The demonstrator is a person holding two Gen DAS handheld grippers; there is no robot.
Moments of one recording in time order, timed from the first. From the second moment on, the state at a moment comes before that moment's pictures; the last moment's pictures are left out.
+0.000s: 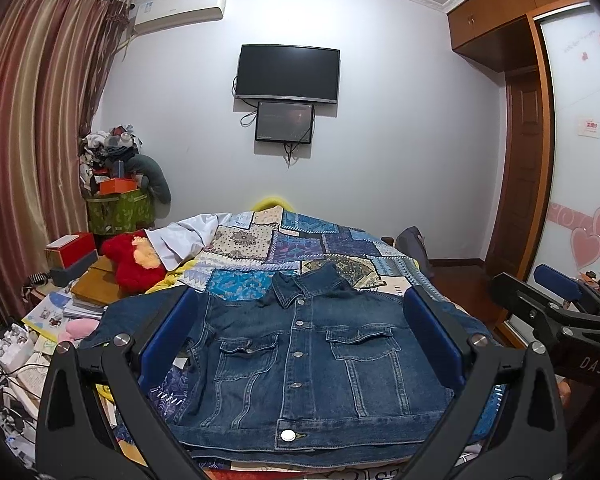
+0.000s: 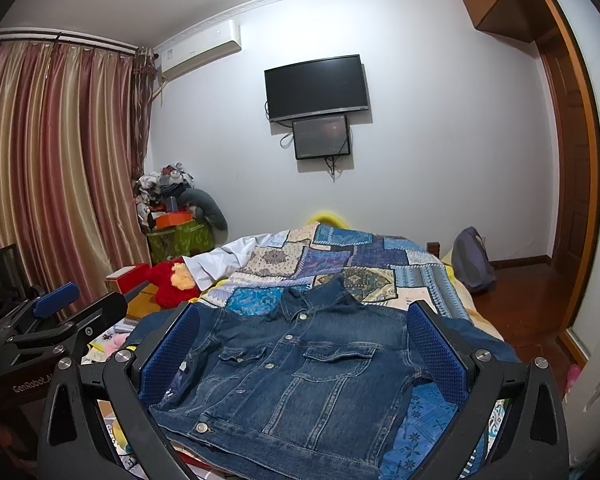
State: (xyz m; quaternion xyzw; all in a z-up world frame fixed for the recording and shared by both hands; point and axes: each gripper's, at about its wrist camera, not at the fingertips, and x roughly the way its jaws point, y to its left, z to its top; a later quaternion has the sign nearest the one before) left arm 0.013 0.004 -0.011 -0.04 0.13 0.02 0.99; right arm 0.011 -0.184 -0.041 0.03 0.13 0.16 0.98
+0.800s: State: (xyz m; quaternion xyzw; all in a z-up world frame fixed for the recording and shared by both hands) left arm 0.017 0.003 -0.016 -0.04 0.14 0.02 0.99; right arm 0.015 -0.182 -0.043 0.03 0.14 0.16 0.98
